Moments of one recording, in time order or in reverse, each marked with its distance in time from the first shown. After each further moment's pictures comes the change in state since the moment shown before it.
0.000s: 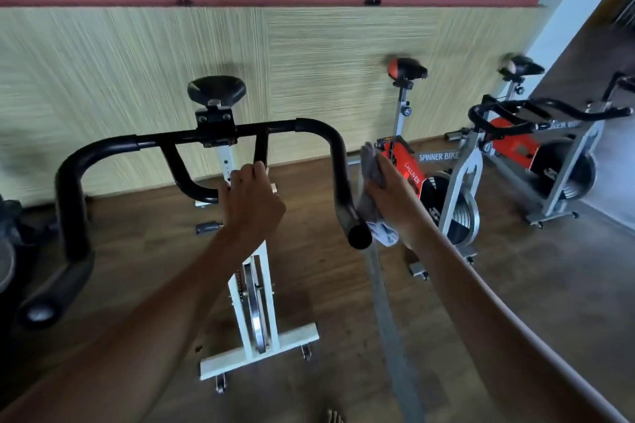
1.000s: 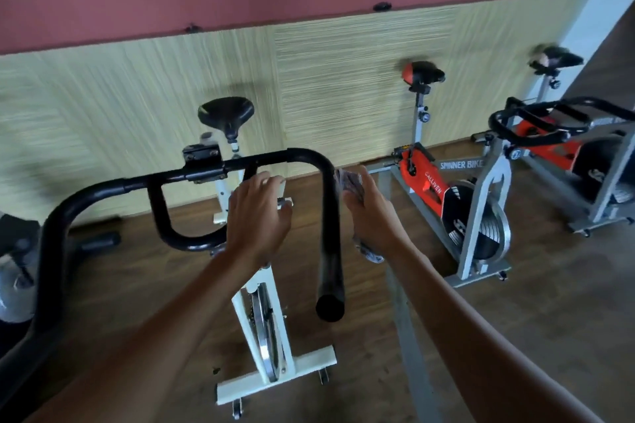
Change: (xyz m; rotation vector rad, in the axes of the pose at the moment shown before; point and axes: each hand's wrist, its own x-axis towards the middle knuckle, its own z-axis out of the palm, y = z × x) left_hand 0.039 0.040 -0.008 -0.192 0.086 0.177; right_hand 0.049 -0.004 -0.006 -0.059 -0.056 0.049
